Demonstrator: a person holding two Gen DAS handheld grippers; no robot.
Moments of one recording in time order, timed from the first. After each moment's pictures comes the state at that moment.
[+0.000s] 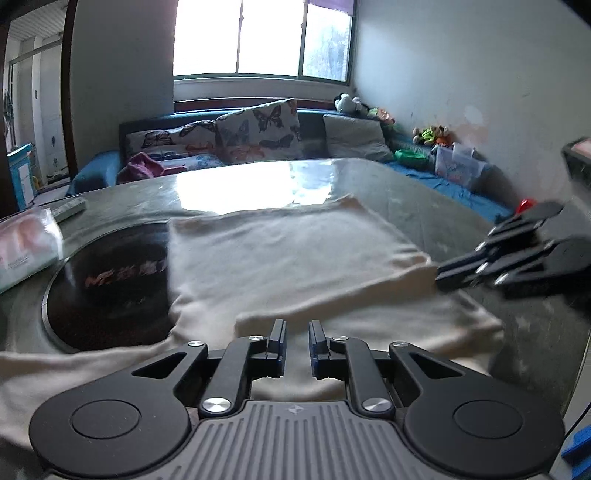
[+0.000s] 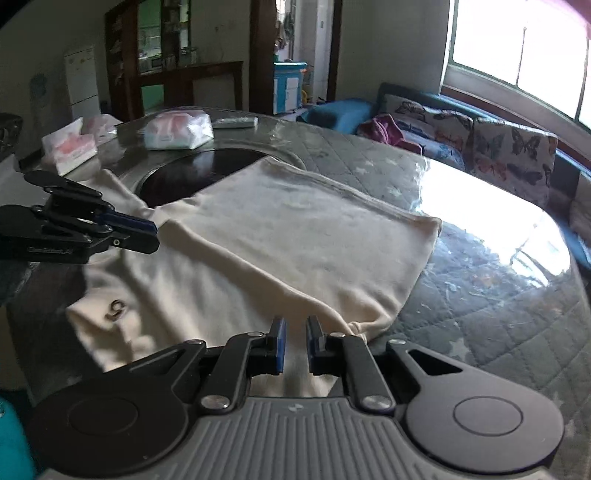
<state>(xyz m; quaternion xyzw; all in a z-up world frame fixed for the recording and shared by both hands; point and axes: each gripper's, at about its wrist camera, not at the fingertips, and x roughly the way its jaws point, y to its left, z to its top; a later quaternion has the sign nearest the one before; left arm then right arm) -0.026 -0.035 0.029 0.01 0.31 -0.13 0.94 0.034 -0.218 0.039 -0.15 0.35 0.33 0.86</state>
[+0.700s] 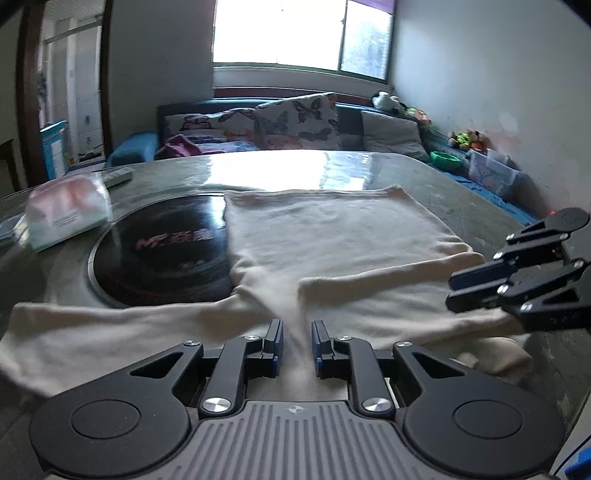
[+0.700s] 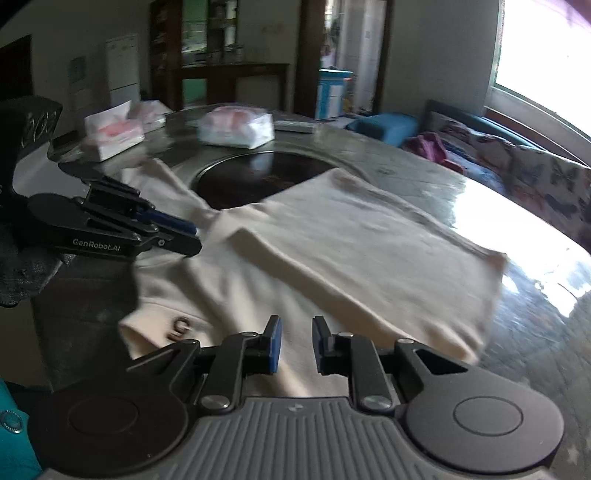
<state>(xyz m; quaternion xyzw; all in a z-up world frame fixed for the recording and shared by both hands) -0.062 0.009 0.025 -0.02 0.32 -0.06 0.95 0.002 -0.159 0.039 -0.19 0.32 0.40 0.84</state>
